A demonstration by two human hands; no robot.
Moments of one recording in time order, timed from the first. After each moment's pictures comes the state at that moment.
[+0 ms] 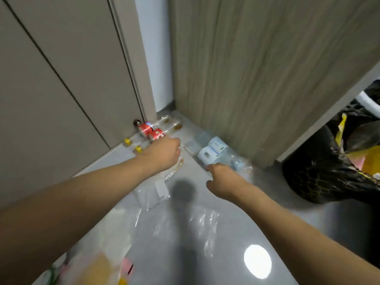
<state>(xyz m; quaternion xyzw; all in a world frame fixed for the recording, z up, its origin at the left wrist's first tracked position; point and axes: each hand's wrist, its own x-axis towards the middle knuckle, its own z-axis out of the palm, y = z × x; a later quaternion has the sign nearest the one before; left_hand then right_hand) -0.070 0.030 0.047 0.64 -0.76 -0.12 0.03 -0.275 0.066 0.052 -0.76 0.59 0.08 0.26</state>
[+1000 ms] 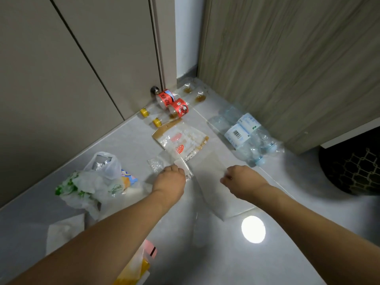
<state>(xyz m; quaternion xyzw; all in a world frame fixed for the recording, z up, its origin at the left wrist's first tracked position) -0.042 0.119 -0.093 0.66 -0.71 -0.11 -0.23 -0.236 0.071 -0.023 -0.72 0.60 0.18 0.31</state>
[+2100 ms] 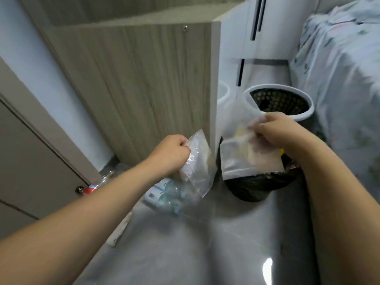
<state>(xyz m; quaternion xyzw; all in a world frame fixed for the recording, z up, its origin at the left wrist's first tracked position) -0.306 0.023 0.203 0.58 -0.70 -0.35 0.21 -0.554 0.056 0.228 -0.47 0.71 -0.37 0.37</state>
